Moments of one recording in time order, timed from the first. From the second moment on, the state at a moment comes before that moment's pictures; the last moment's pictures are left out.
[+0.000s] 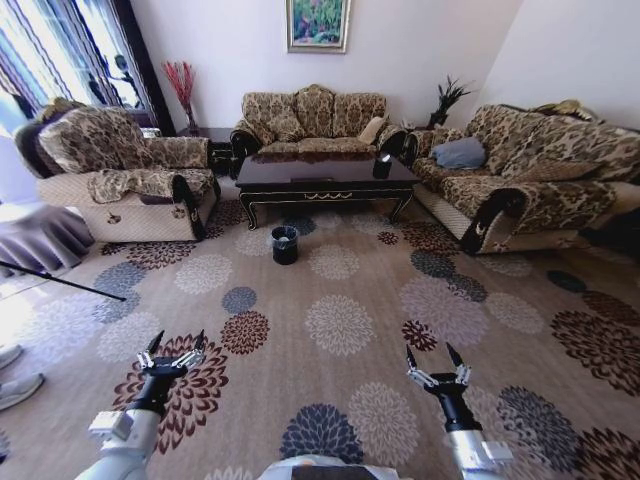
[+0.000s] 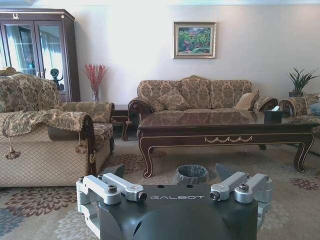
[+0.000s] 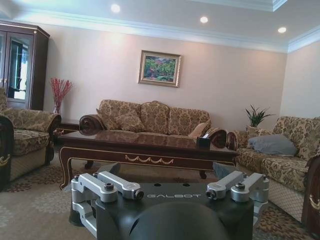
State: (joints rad) left arm 1.95 -1.12 -0.78 -2.23 -0.48 -0.16 -0.11; right arm -1.88 1.34 0.72 2.01 0.22 0.47 -0.06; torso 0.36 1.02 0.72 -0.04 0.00
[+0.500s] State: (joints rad) left arm 1.95 -1.12 -0.78 -2.23 -0.48 -0.16 -0.11; right arm -1.88 1.34 0.72 2.01 0.22 0.47 -0.06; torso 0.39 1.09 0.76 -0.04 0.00
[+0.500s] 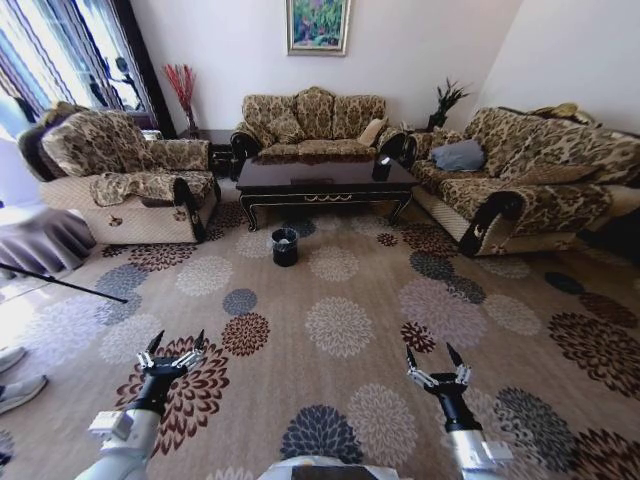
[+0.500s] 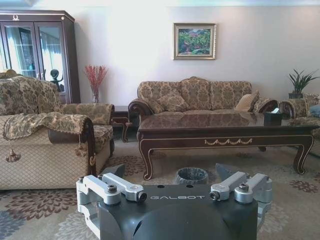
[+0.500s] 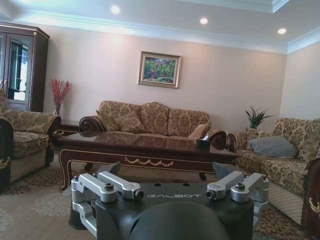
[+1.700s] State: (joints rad) left arm 1.95 -1.12 -0.78 -2.23 -0.48 -0.16 -0.11; right arm -1.88 1.34 0.72 2.01 0.22 0.47 -0.06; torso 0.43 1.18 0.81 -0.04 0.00
